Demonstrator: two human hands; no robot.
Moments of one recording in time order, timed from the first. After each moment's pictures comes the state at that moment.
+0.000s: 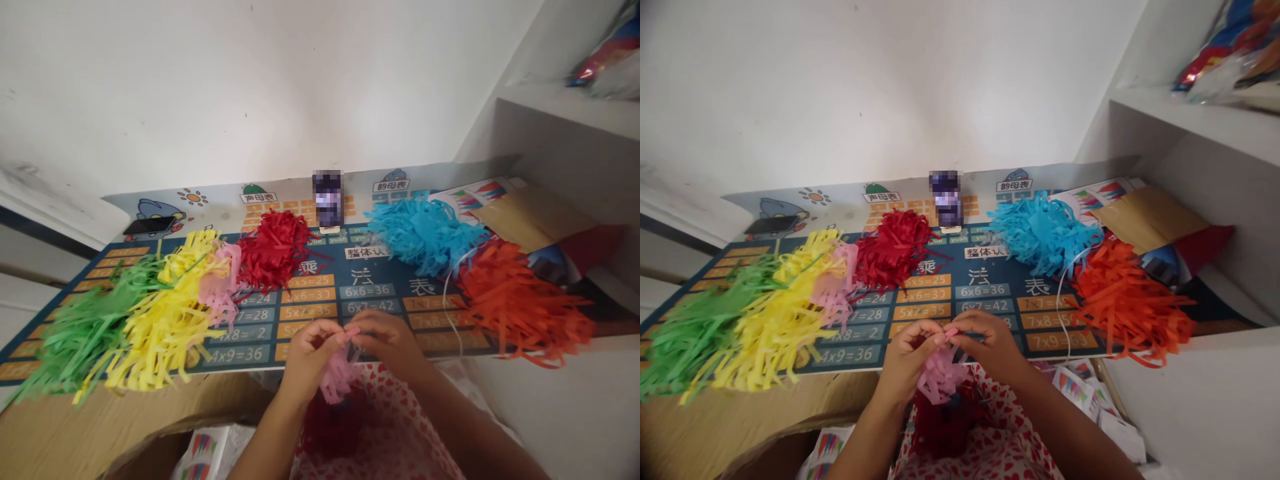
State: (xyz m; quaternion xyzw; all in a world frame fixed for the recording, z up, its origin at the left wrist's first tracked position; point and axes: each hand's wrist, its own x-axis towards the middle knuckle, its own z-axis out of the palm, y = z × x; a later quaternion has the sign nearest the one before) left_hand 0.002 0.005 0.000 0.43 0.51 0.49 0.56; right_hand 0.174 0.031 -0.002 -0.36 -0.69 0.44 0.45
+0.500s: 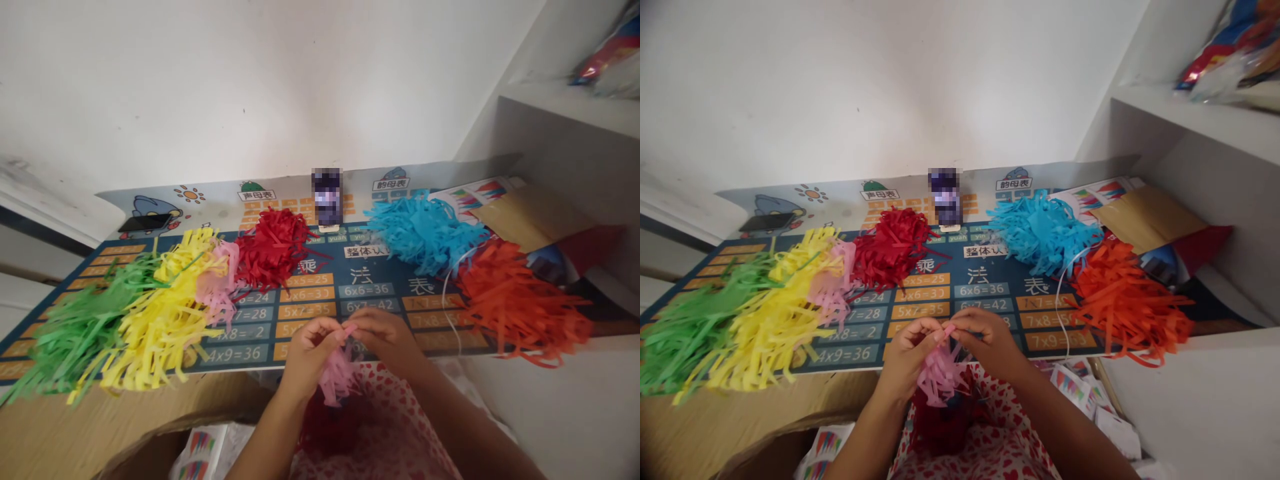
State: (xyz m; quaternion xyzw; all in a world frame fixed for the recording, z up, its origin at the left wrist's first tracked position) left_hand 0.003 0.007 -0.006 0.41 0.49 0.50 0.59; right_hand 0.176 0.036 -0.005 -0.35 -0.72 0.43 0.43
